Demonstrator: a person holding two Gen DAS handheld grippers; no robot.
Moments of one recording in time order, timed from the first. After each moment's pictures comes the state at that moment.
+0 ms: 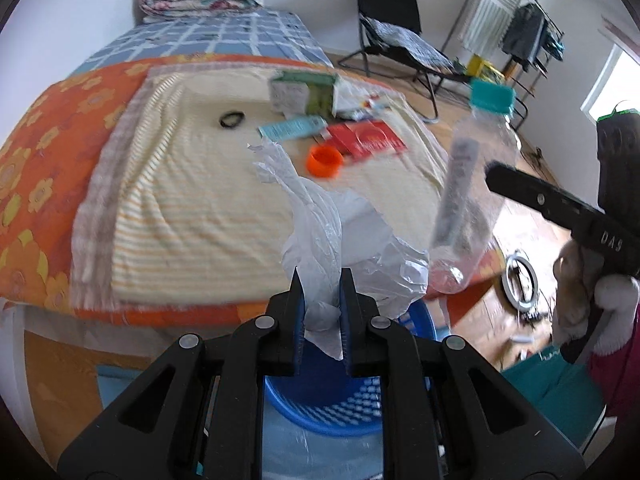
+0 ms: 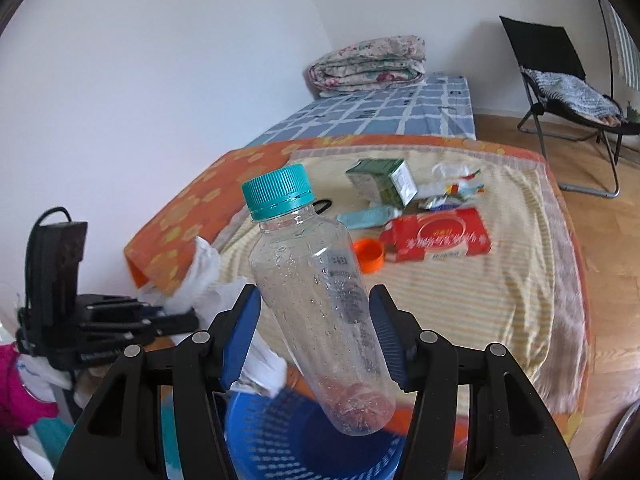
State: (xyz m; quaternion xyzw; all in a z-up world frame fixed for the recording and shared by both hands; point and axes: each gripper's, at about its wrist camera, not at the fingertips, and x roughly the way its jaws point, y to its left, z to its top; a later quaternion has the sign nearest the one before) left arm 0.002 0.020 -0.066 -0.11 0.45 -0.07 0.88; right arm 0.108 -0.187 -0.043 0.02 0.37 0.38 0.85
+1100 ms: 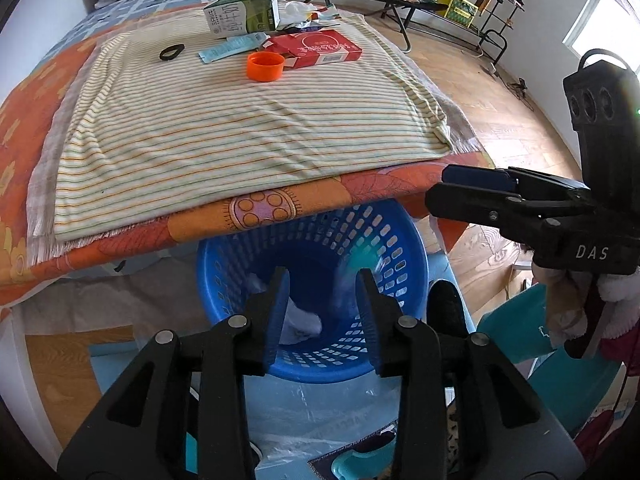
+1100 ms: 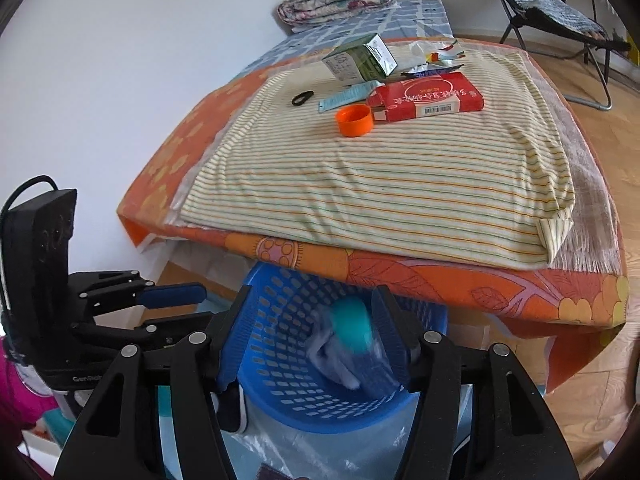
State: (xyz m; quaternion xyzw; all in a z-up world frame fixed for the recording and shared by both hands) left arm -0.029 -0.038 -0.116 -0.05 0.53 -0.12 0.84; right arm 0.056 -0.204 -0.121 0.03 0.49 0.34 0.80
